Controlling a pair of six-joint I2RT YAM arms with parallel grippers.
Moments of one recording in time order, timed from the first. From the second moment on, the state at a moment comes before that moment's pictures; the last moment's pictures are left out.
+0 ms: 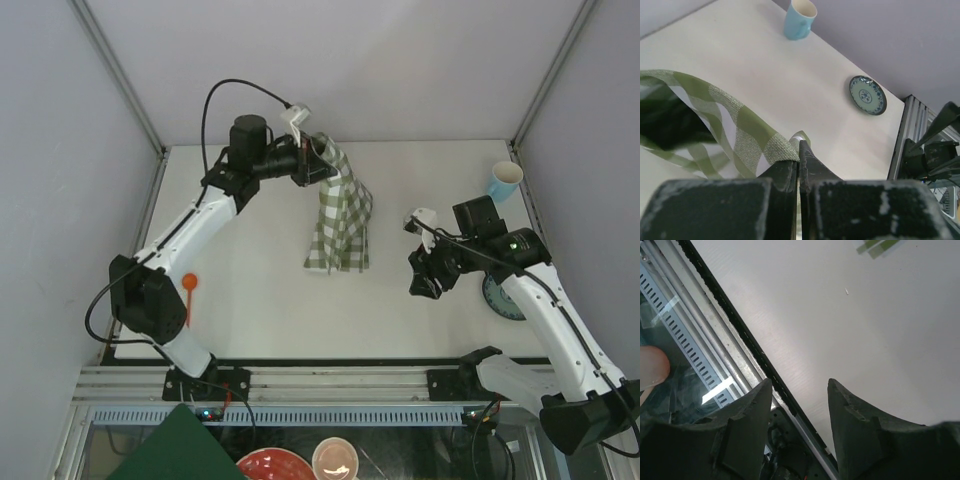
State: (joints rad) left arm -0.43 1.65 1.51 -0.14 0.71 -0.22; right arm 0.34 1.02 1.14 -1.19 -0.55 -0.41
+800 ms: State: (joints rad) left arm -0.35 1.54 1.83 -0.26 0.74 -0.34; right arm 0.37 1.01 1.13 -1.17 -0.52 -0.40
